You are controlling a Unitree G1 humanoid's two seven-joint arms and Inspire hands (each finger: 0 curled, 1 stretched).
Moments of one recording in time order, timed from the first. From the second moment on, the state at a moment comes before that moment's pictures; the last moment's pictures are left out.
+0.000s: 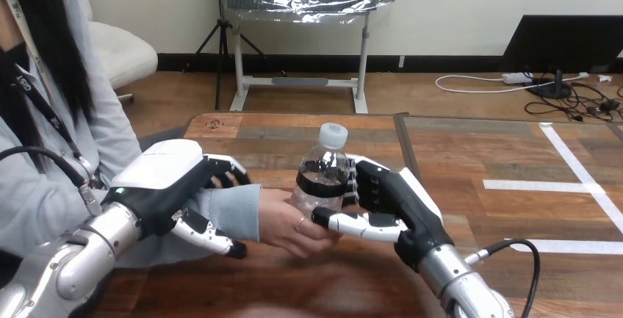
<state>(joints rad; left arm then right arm) -0.28 0.65 -0.23 0.44 0.60 -0.45 -0.11 -0.39 -0.08 0.00 1.03 -0.05 -0.70 0.30</state>
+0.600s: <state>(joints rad) -0.24 0.66 -0.23 0.42 0.62 -0.46 -0.07 -0.39 -0.08 0.00 1.02 -0.07 -0.70 0.26</state>
